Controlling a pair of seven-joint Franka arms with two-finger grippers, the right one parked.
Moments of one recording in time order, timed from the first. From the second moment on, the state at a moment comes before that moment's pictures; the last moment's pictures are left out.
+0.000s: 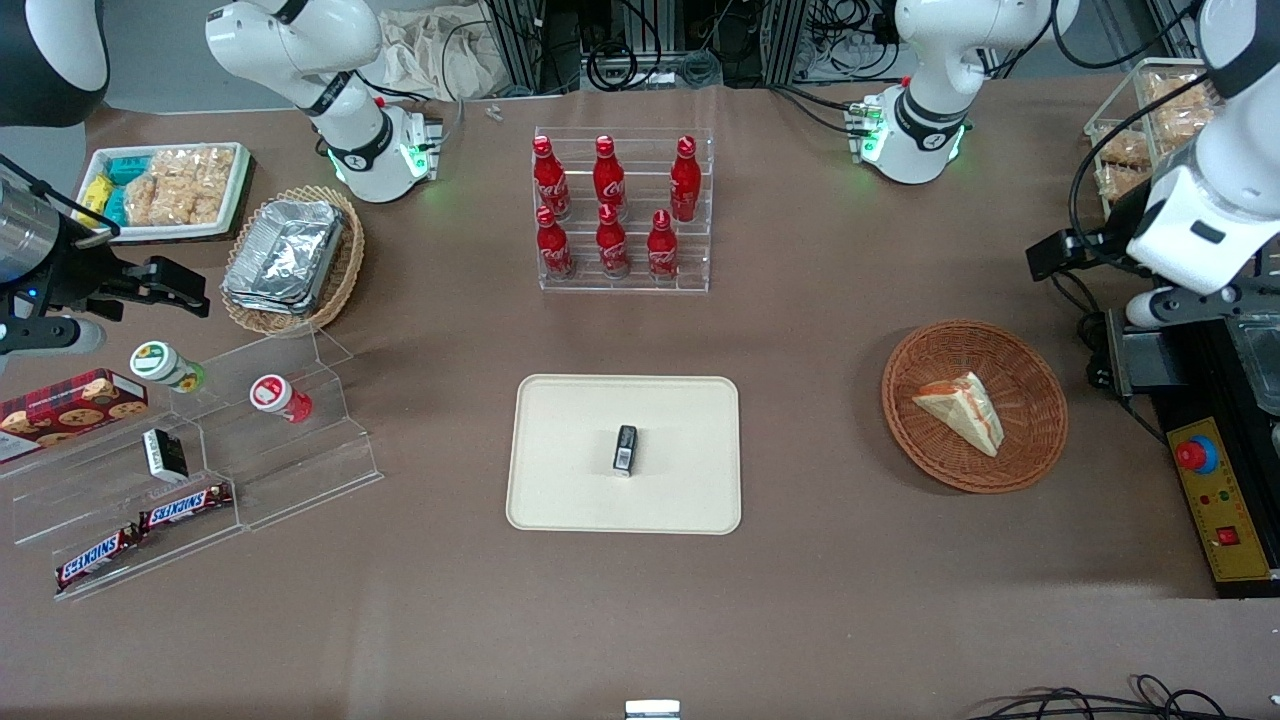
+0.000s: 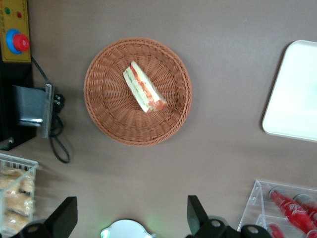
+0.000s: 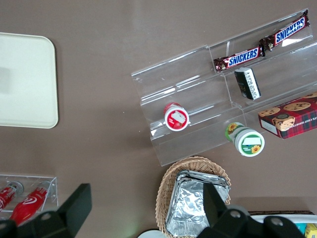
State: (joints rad) arm -0.07 0.02 -0.05 -1.61 0.01 1.51 -0.29
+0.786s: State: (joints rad) arm -0.07 0.10 0.00 -2.19 0.00 2.30 -0.62
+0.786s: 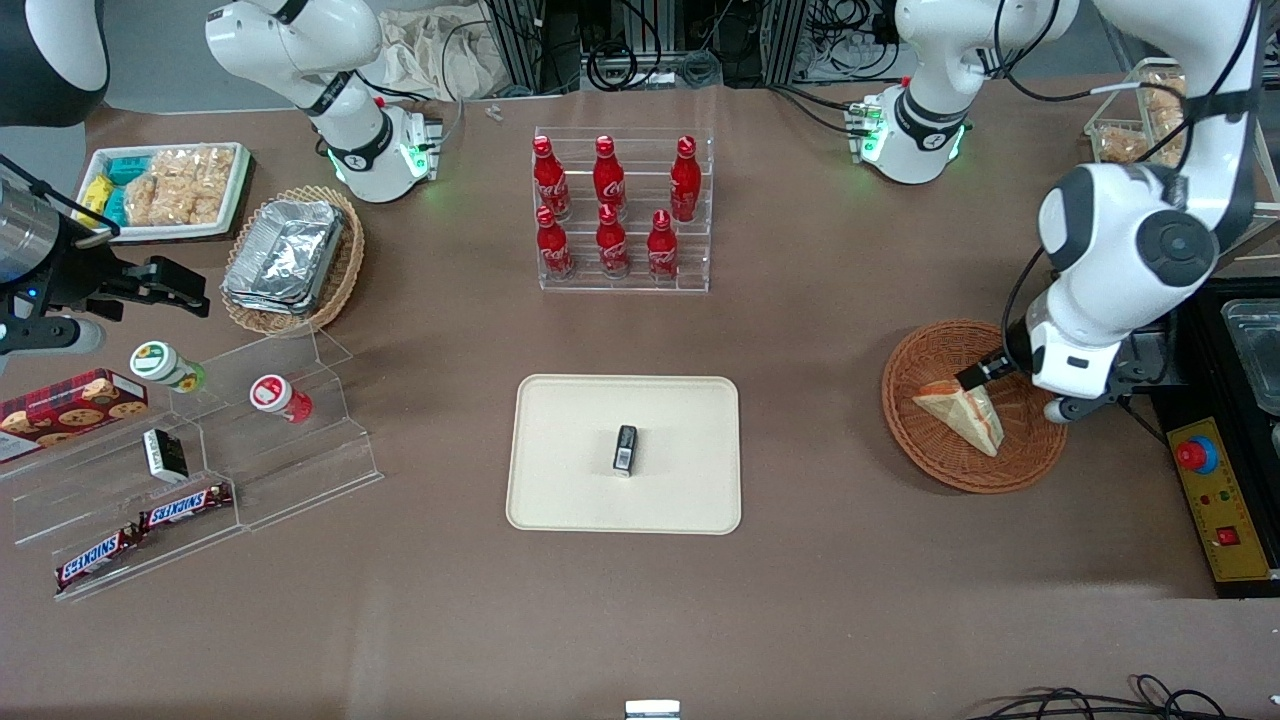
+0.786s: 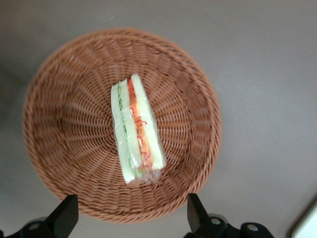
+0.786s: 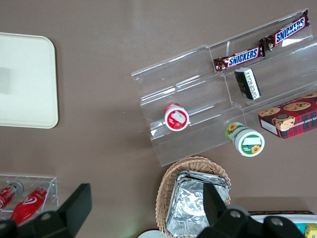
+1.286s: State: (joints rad) arm -0.07 0.30 0.01 -2.20 0.00 2.45 -0.75
